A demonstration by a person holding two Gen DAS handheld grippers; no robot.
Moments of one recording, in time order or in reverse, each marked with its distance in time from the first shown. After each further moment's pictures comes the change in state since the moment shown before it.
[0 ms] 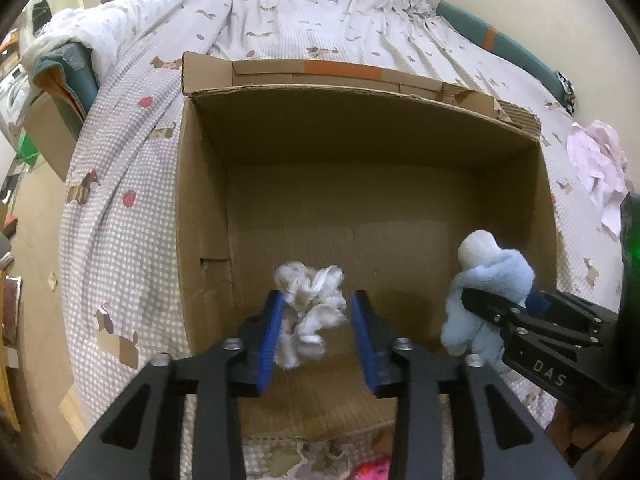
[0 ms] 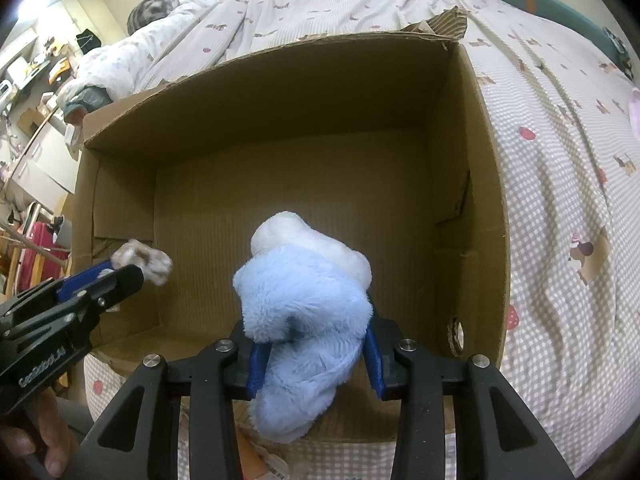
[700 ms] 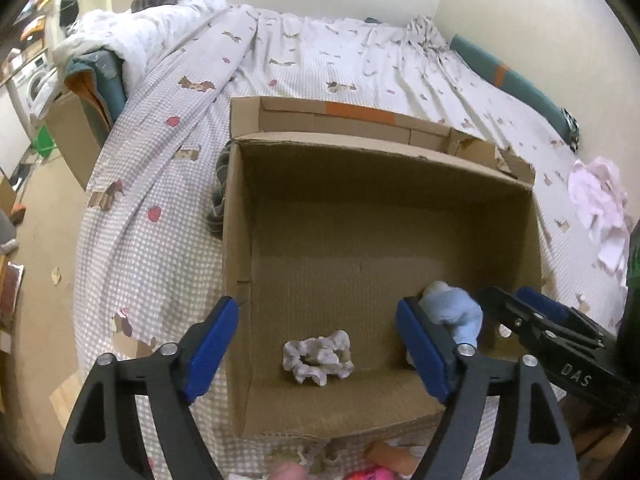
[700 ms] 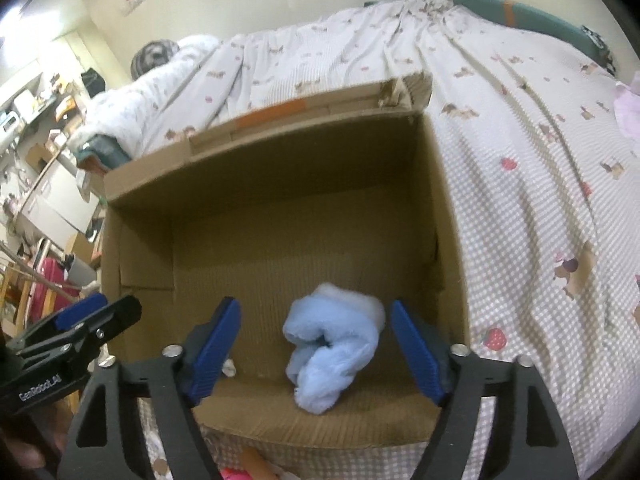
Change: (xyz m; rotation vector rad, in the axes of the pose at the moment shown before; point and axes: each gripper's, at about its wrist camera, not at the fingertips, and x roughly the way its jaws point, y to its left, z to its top) left arm -0.033 0.009 0.003 -0.083 -0.103 0.017; right arm -0.036 -0.012 0.008 0.058 -0.159 0.037
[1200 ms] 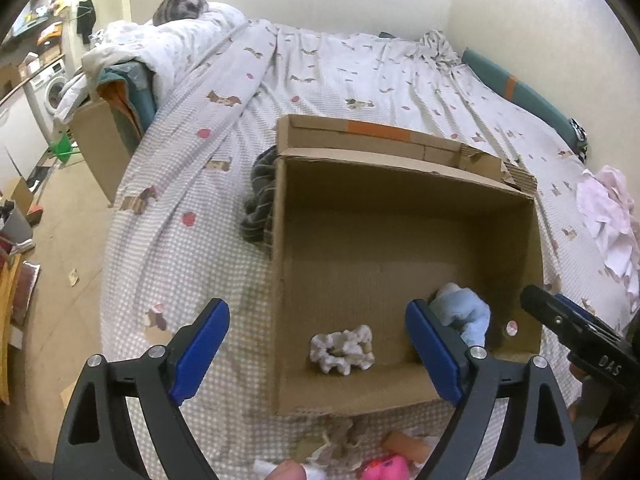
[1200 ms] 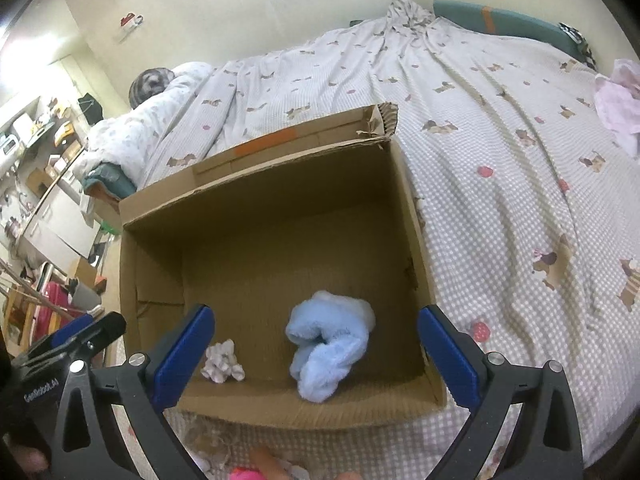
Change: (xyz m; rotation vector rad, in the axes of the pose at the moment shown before) left arm -0.034 0.014 -0.008 -0.005 -0.052 0.065; right arm -0.031 -0.010 -0.008 0.048 -0.066 0.000
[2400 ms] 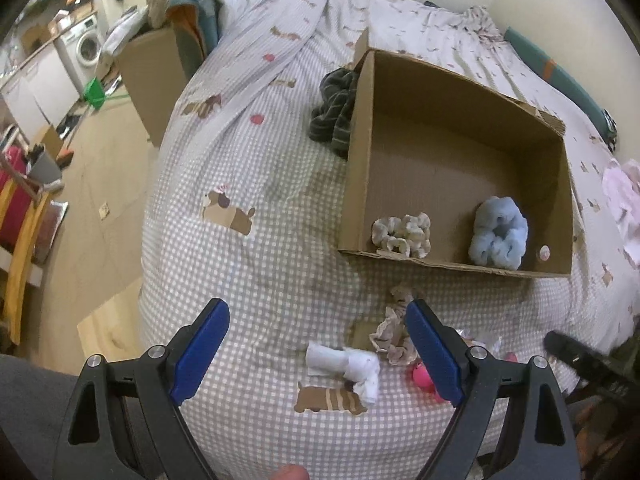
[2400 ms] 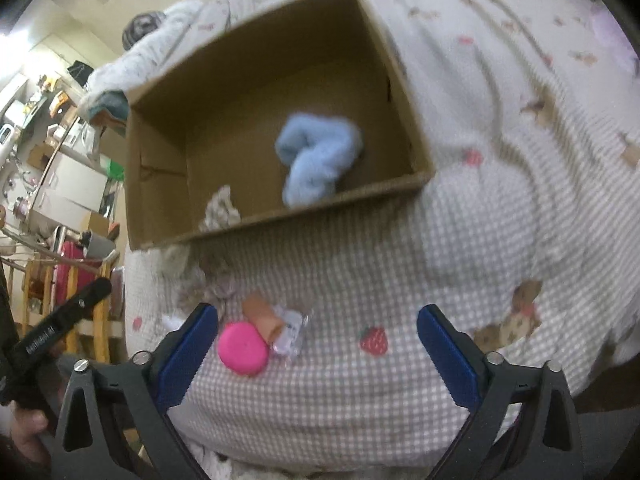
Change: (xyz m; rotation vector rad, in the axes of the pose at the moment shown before) left arm -0.029 0.041 -0.090 -0.109 0.156 0.096; right arm -0.011 -0.019 -0.098 0.064 0.311 0.065
